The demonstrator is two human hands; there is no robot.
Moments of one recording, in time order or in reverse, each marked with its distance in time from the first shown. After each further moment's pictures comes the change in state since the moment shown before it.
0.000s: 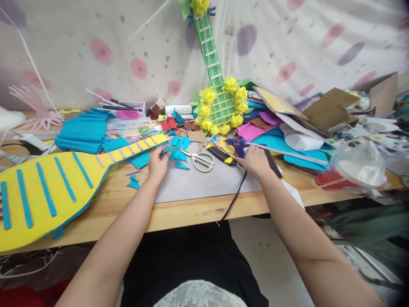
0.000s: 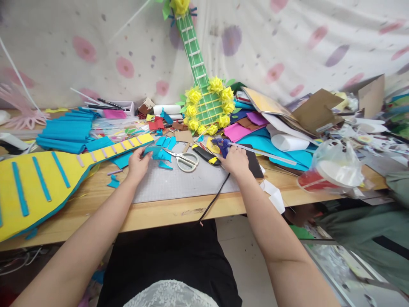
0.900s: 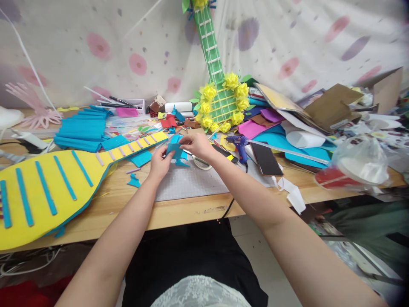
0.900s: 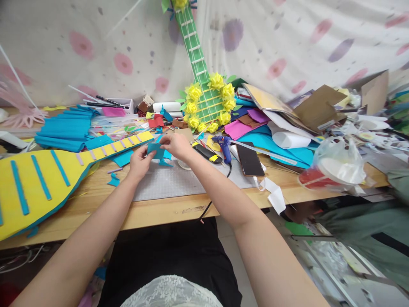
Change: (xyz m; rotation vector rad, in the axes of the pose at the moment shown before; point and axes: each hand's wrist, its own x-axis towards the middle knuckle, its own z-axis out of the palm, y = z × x) left_hand -0.006 0.013 0.000 -0.110 -0.146 0.045; right_hand -0.002 -0.158 -0.011 0.746 -0.081 -0.729
